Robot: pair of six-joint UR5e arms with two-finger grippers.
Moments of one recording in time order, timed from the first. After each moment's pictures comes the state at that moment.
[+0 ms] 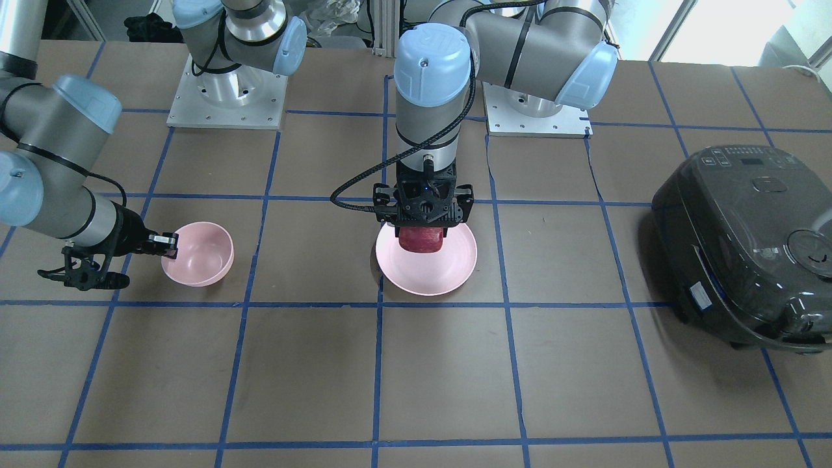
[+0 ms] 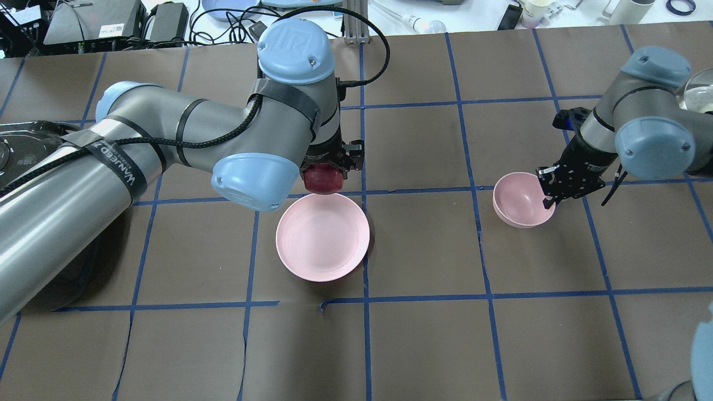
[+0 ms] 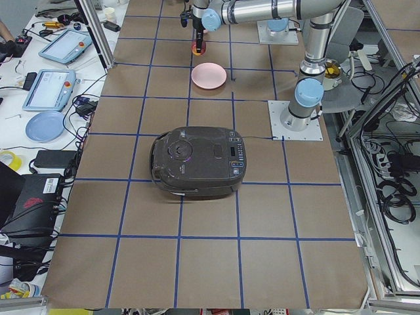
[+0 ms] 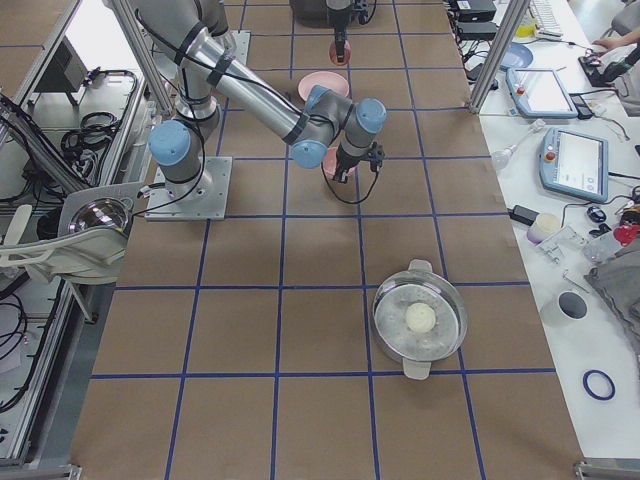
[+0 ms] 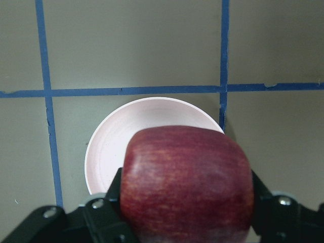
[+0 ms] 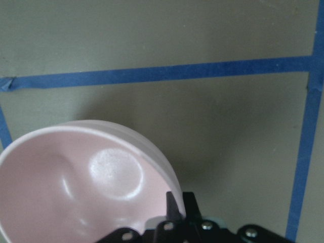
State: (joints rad) left arm -1.92 -1.79 -1.70 -1.15 1.63 -0.34; right arm 1.25 -1.31 1.89 -1.88 -1.45 -0.23
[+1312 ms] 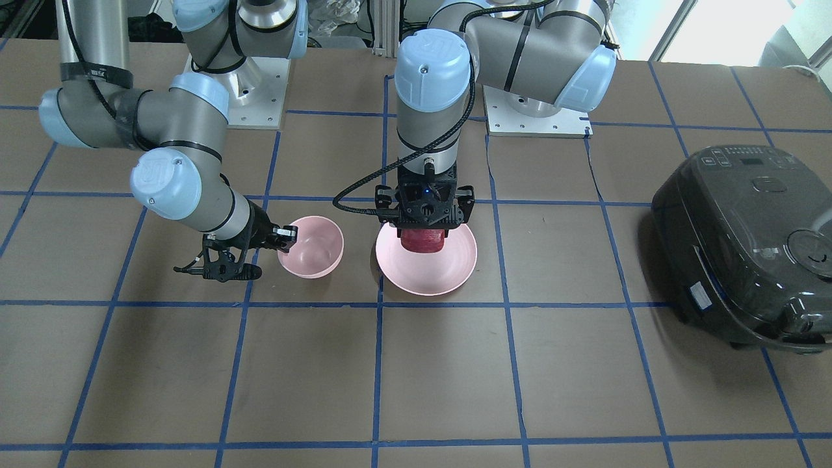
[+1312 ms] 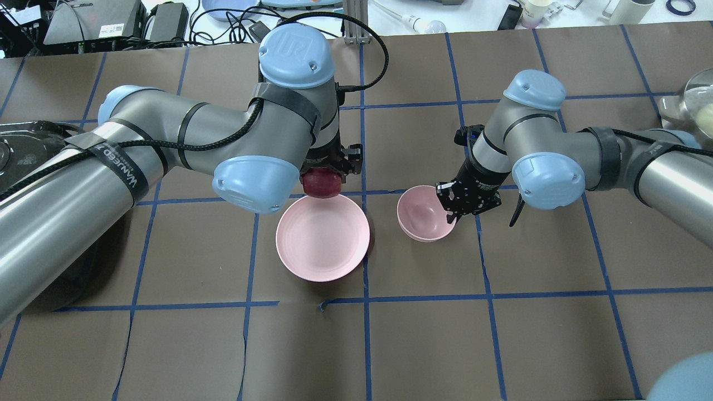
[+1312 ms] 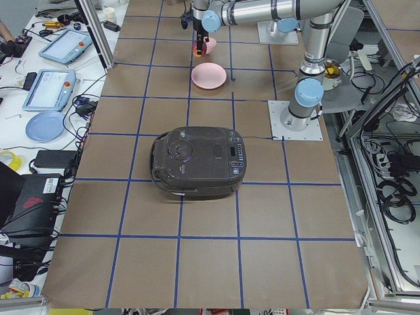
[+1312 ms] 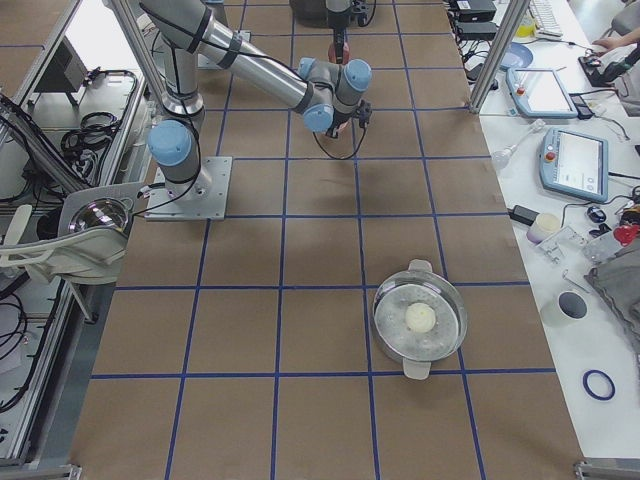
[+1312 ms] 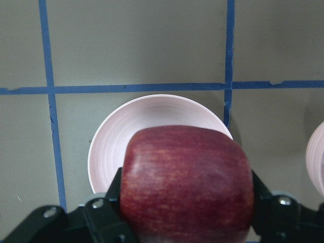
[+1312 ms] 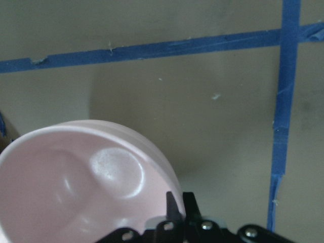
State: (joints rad) left arm -1.92 -1.80 -1.72 -1.15 1.63 -0.35; right arm 1.56 -1.30 1.97 -2.01 -1.33 0.04
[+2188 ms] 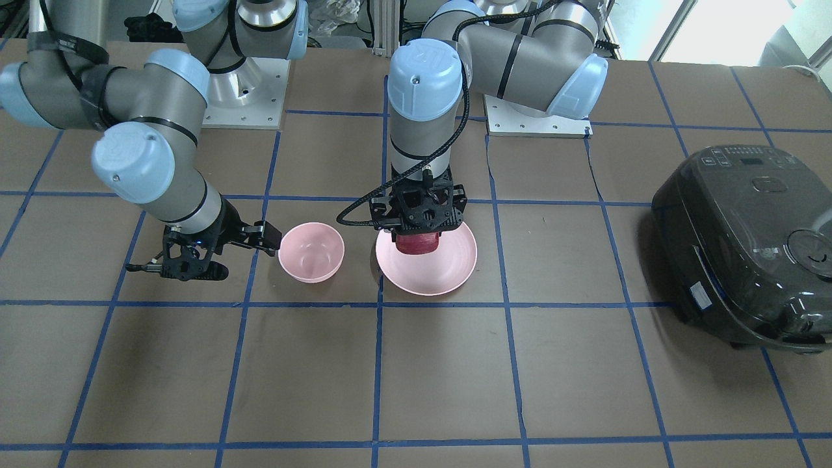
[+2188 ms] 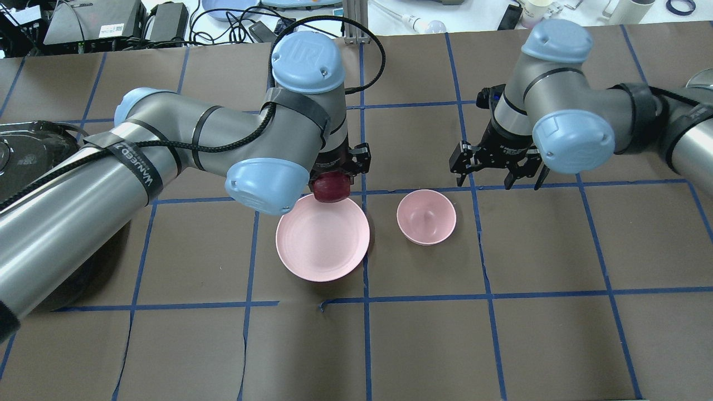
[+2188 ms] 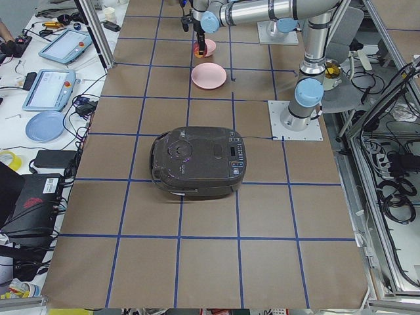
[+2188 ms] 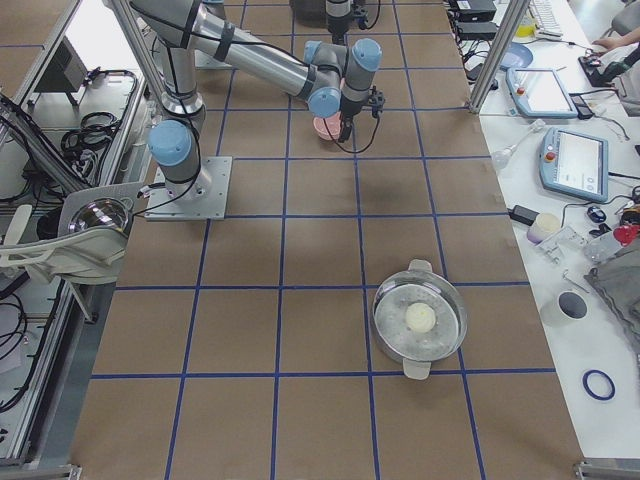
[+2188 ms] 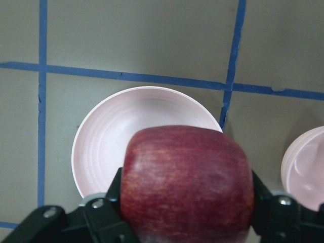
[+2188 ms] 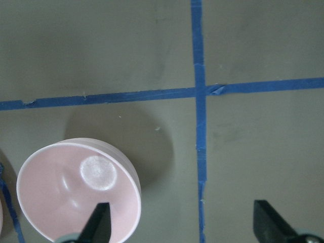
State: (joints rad) left arm -1.96 -1.84 -1.71 -1.14 1.61 -0.58; right arm 1.53 -1.37 1.81 -1.87 -1.52 0.03
